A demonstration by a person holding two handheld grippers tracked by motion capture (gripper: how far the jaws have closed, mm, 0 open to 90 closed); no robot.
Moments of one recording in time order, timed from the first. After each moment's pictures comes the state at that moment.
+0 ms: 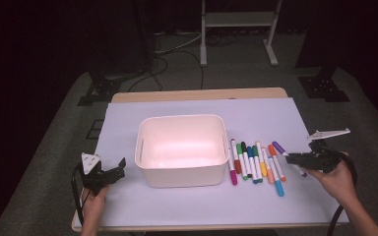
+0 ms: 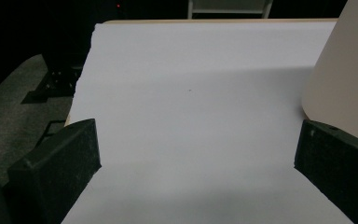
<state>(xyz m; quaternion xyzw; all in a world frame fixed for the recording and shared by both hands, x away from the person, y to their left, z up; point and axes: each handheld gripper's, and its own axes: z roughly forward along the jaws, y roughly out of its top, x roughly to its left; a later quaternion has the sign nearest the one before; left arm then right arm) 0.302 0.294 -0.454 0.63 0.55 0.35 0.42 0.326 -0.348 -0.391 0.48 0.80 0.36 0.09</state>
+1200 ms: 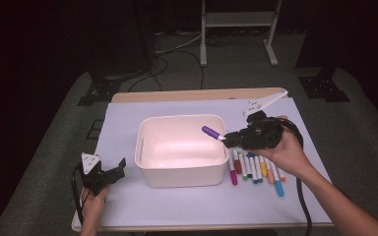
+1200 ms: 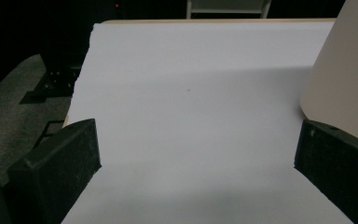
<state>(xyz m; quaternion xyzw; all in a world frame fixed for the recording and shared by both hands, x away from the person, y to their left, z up) 0.302 0.294 -0.454 0.63 0.54 0.35 0.43 0.327 -0.172 -0.263 0.25 0.87 0.42 0.03</state>
